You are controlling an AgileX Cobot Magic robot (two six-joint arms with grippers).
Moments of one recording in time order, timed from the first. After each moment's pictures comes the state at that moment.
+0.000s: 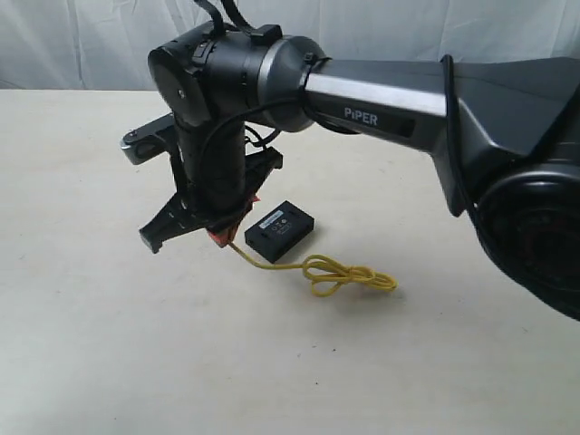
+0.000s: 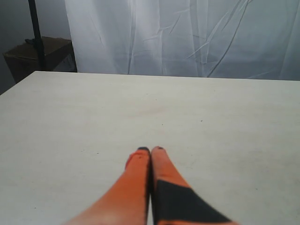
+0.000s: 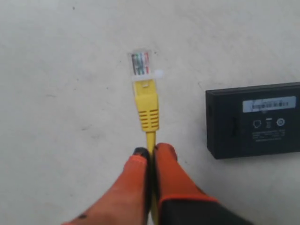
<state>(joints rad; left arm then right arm) 0.04 0.01 -0.01 -0.02 0.25 0.01 0.88 2.24 -1.91 -0.02 1.18 0.06</state>
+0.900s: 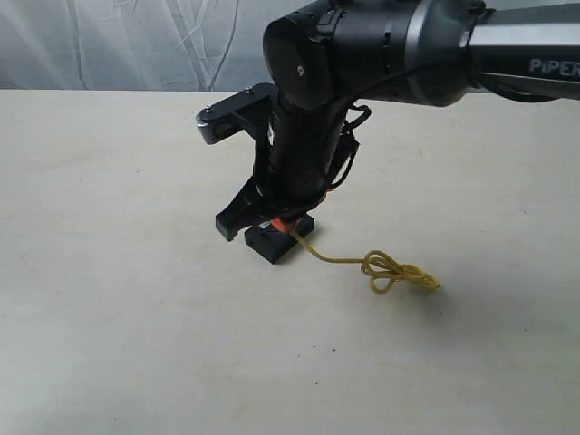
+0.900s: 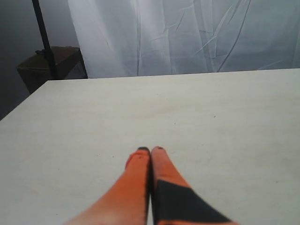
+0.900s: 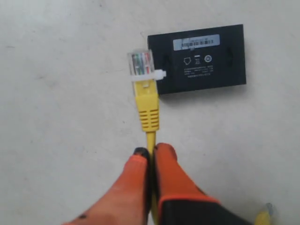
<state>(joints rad) 0.04 0.01 -0.01 0.07 0.25 0.01 0.78 1.92 -1.47 -0.01 0.97 0.00</state>
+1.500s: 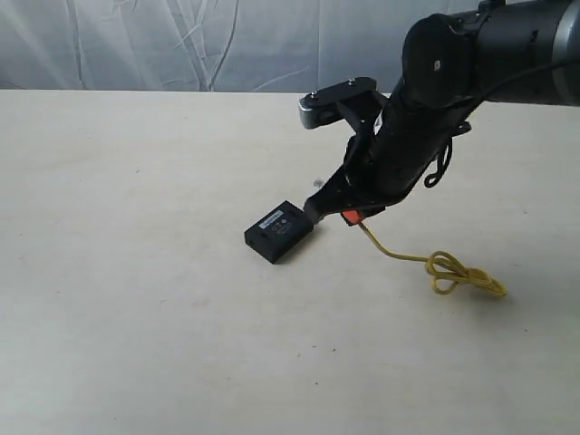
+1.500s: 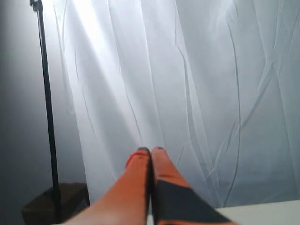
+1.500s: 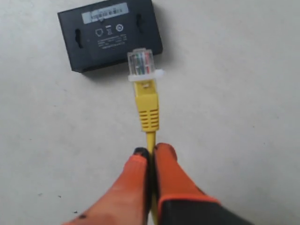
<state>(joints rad) 0.04 0.00 0.00 0.13 -0.26 0.01 0.56 1.77 -1.20 0.14 0.77 -0.19</state>
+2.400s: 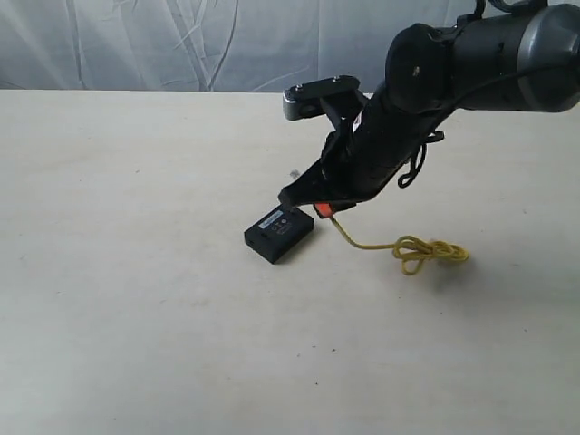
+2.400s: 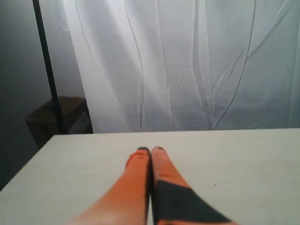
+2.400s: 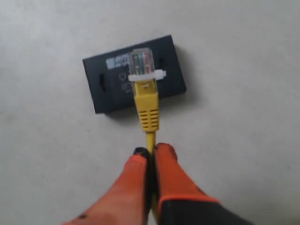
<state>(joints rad) 0.04 0.26 -0.30 0.07 0.18 0.01 0.56 1.83 -1.23 0.26 0.69 -0.23</state>
